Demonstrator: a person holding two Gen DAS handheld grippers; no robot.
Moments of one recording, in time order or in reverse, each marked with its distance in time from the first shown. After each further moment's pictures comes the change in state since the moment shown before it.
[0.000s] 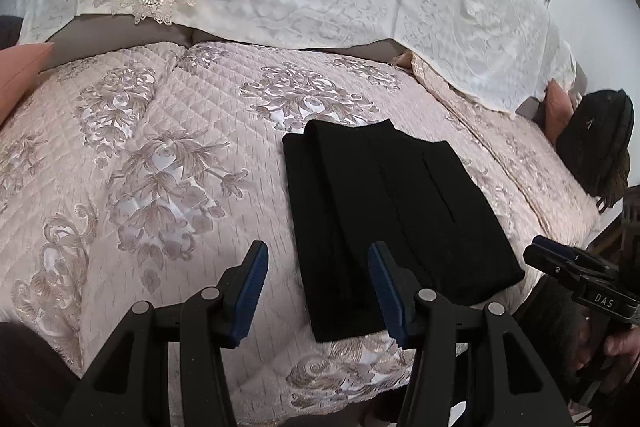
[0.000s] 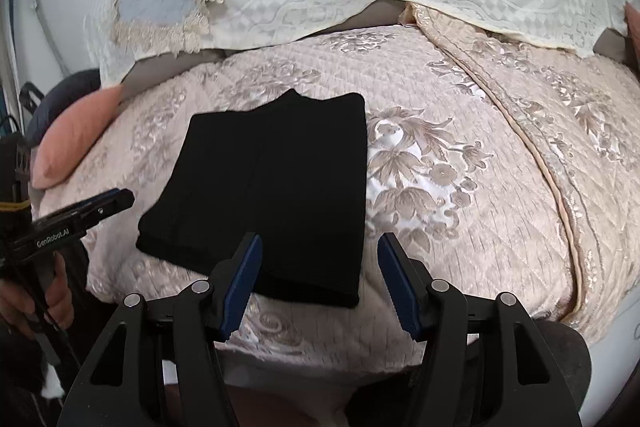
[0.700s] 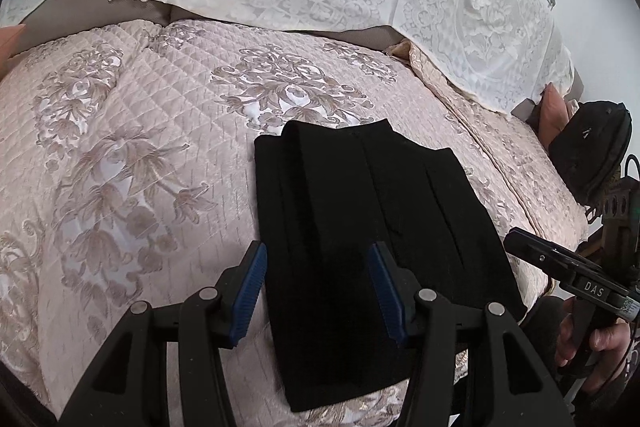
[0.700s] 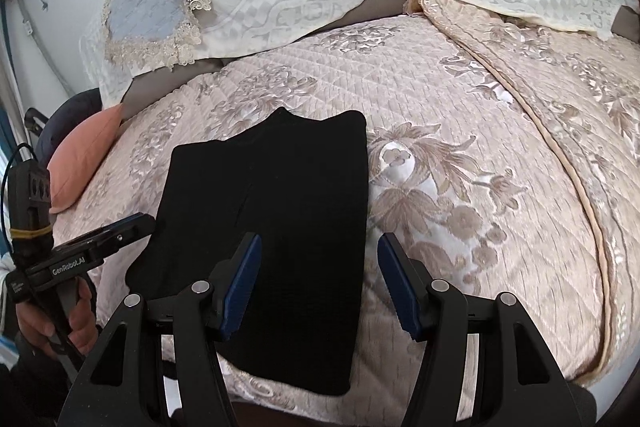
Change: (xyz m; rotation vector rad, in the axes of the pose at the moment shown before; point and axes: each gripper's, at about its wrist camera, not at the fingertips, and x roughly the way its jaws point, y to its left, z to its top) left arm 0.049 -0.004 0.024 -0.034 0.066 -0.071; right arm 0.042 -0.020 0.036 0.041 0.032 0.070
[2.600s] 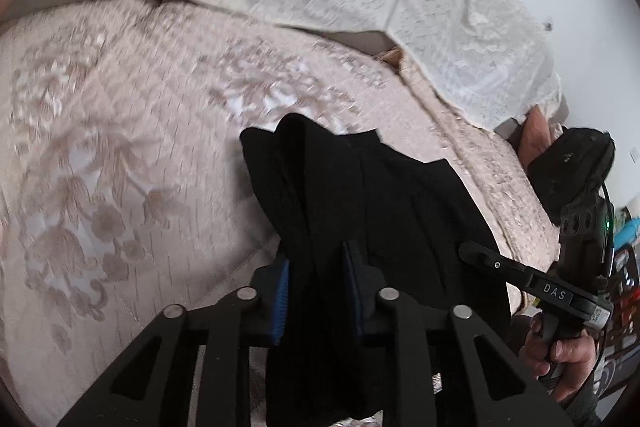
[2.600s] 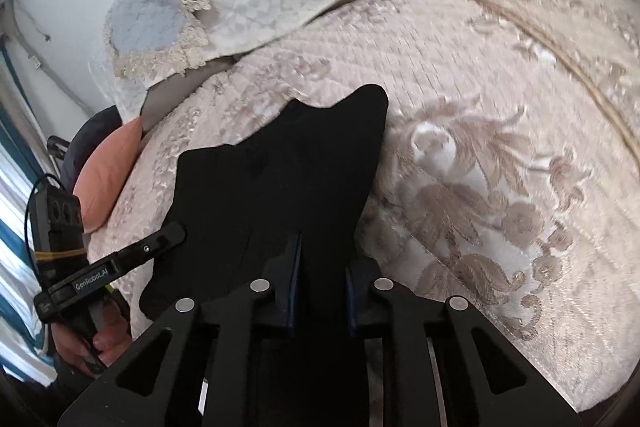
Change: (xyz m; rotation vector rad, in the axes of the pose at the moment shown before) left arm 0.006 0.003 0.009 -0.060 -0.003 -0.112; right arm 0.022 -0.006 0.010 0.087 0.032 0.151
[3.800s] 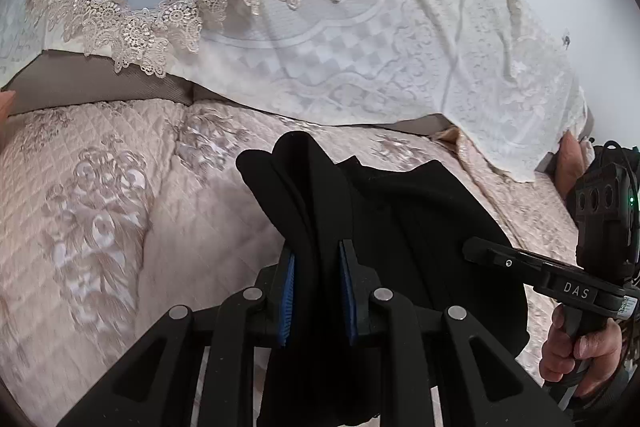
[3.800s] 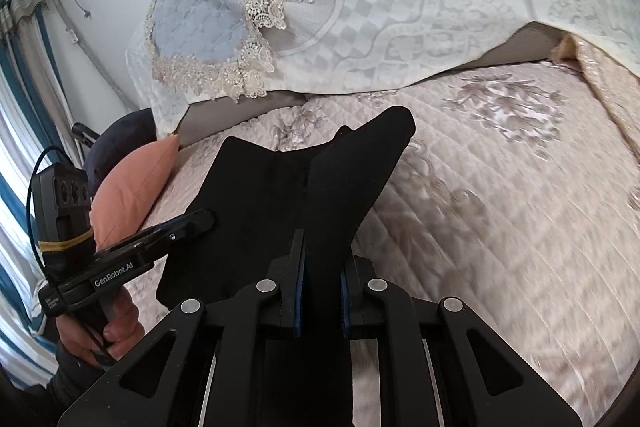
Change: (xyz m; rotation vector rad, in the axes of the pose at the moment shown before) left arm -0.004 0.081 0.143 0.094 -0.129 0.135; right arm 0.108 0.088 0.129 -0.158 -0.016 0.115
